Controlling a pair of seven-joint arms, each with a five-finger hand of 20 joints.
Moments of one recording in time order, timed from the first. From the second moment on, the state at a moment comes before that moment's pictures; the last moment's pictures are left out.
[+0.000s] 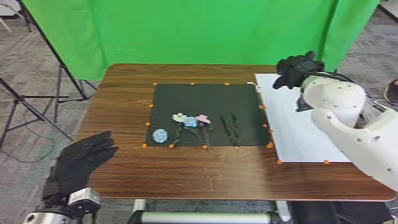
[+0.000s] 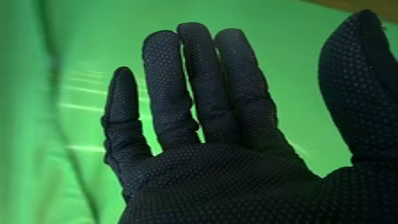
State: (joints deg) left arm 147.1 -52.0 -100.6 -131.3 38.4 15.2 19.1; right arm -58.4 -39.7 51.2 -96.4 -131.7 -19.2 23.4
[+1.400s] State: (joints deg) left arm 143.7 -51.9 -99.1 -130.4 38.8 13.8 18.4; right arm -68.4 -37.8 61.4 -87.4 -134.4 -24.9 31.6
